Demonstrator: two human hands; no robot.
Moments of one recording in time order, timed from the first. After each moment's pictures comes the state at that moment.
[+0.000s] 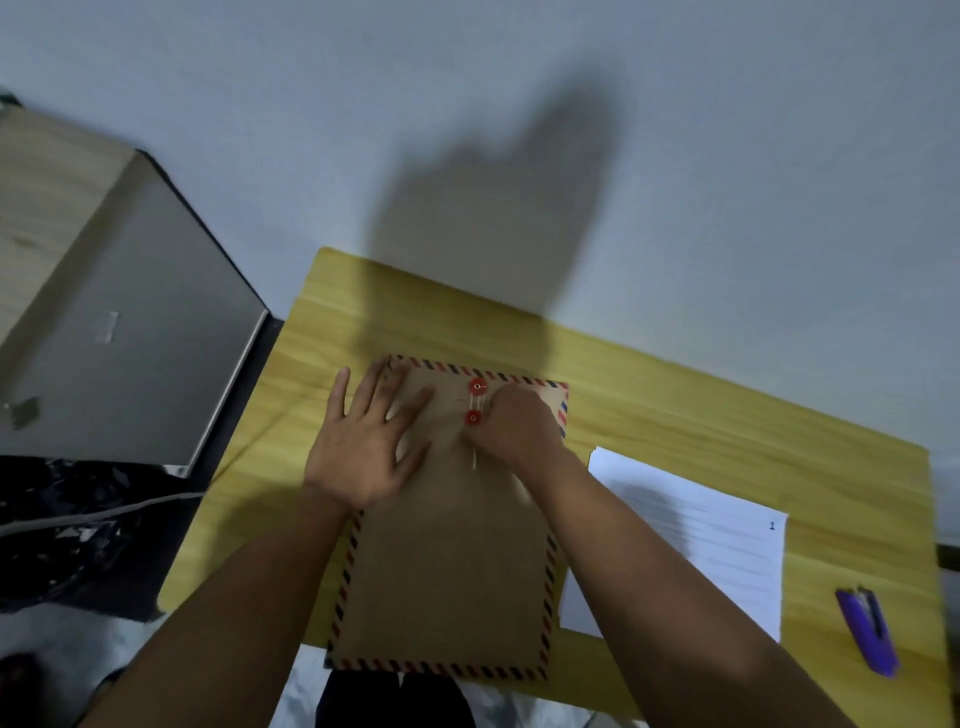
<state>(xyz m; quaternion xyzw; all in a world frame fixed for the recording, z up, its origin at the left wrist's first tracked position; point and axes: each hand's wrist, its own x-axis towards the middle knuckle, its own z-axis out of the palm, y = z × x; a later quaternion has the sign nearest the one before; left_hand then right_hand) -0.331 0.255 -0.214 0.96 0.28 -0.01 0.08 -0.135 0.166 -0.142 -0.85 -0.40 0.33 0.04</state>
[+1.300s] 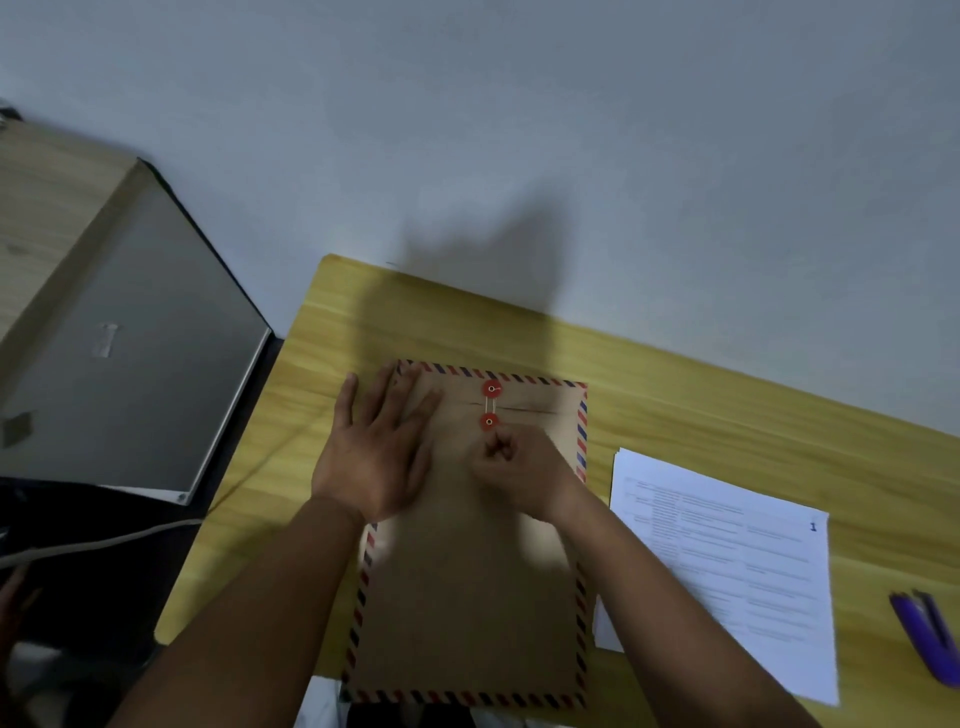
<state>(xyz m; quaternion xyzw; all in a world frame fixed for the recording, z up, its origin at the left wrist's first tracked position) -0.334 0.255 -0.221 0.96 0.28 0.01 0.07 -0.159 0.124 -0.153 -0.78 -0.34 0.44 0.29</state>
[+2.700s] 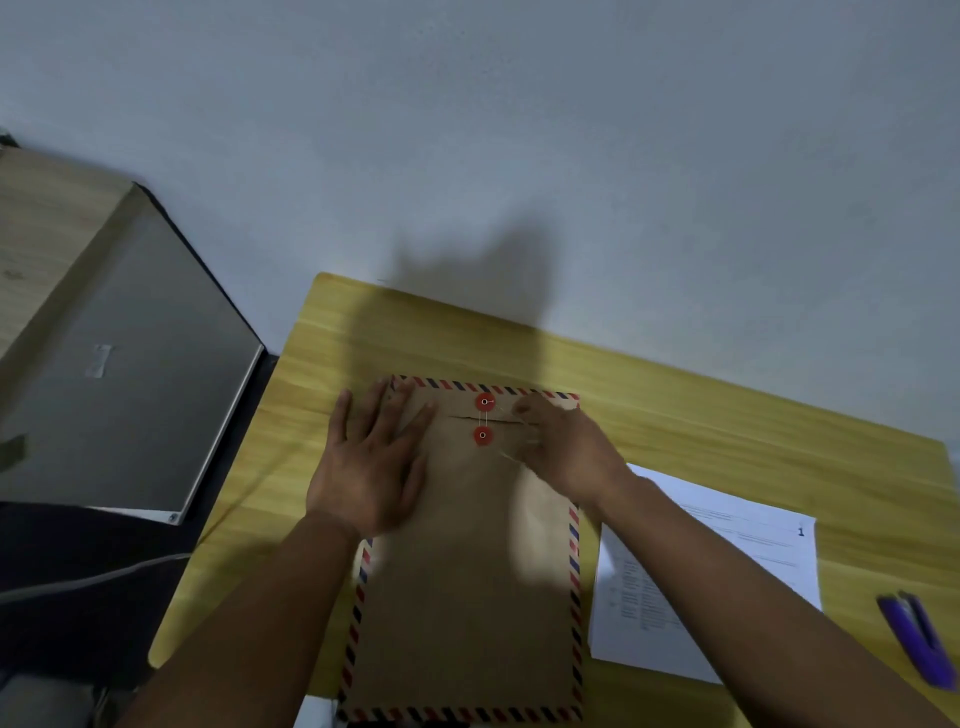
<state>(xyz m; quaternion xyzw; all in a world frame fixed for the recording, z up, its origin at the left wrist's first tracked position) -0.334 0.256 -0.222 0.96 0.28 0.01 0.07 -0.104 0.120 -0.137 -0.84 -0.46 0.28 0.10</state>
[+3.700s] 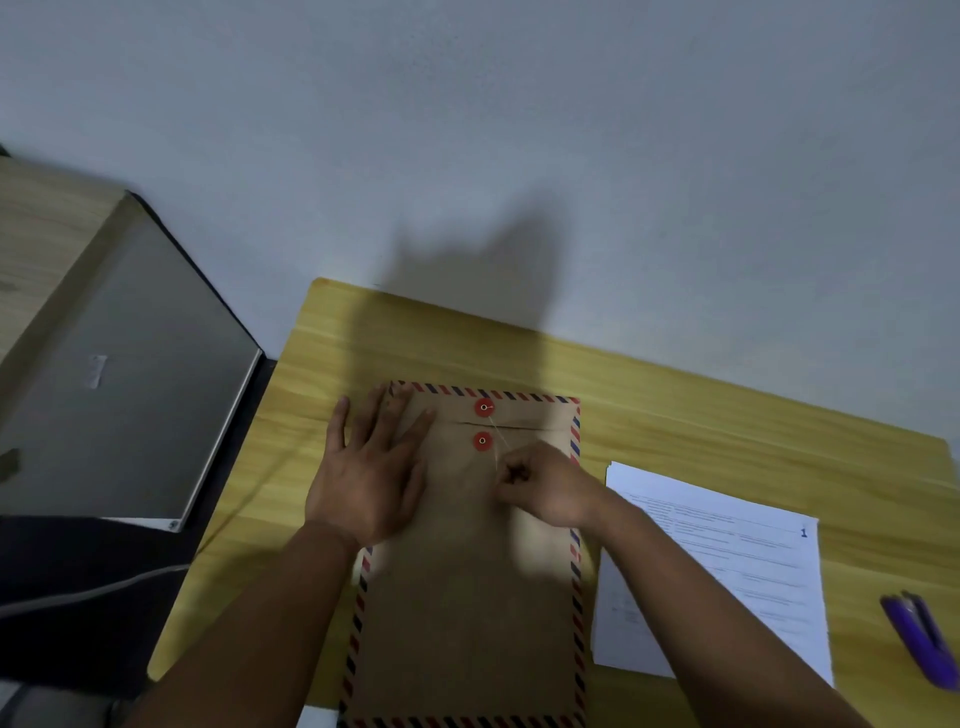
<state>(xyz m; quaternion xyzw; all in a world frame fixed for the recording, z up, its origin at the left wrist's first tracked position) -0.334 0.257 -0.219 0.96 0.27 0.01 0.07 -0.120 0.112 -0.163 -0.76 -0.41 0.47 0.18</state>
